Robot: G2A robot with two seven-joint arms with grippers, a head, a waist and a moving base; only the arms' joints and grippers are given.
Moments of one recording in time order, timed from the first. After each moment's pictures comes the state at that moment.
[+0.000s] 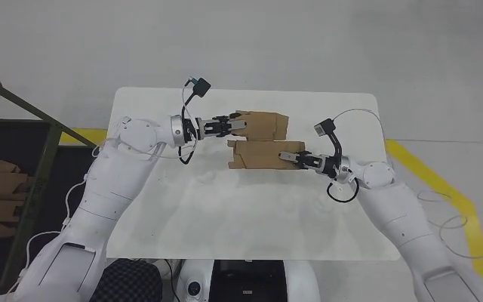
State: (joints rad) left arm 0.91 -1.08 -1.13 -1.40 -0.16 -0.38 -0.98; right arm -0.93 -1.10 0.93 -1.06 0.52 -0.70 1.06
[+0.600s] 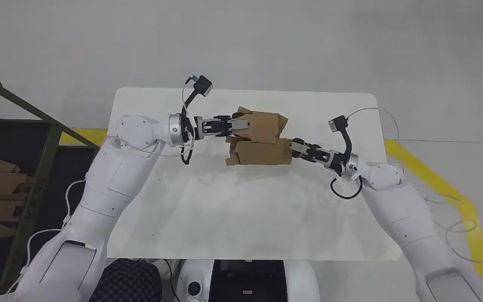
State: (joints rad) left arm 0.89 -1.09 -1.12 -1.38 -0.33 -0.39 -1.08; right arm -0.95 -1.09 1.00 -1.02 0.38 -0.74 0.91
